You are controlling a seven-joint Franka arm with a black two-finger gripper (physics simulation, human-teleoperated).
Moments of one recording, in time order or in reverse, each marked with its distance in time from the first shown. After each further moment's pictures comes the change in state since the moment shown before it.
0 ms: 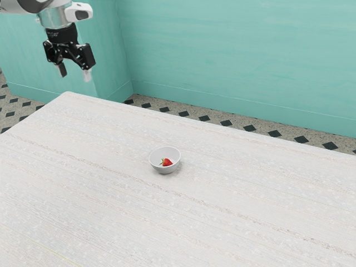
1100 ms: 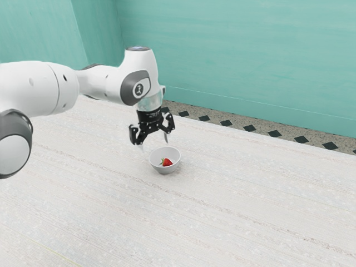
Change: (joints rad) arm -0.166 0.382 -0.059 -0.152 -0.092 0.472 -1.183
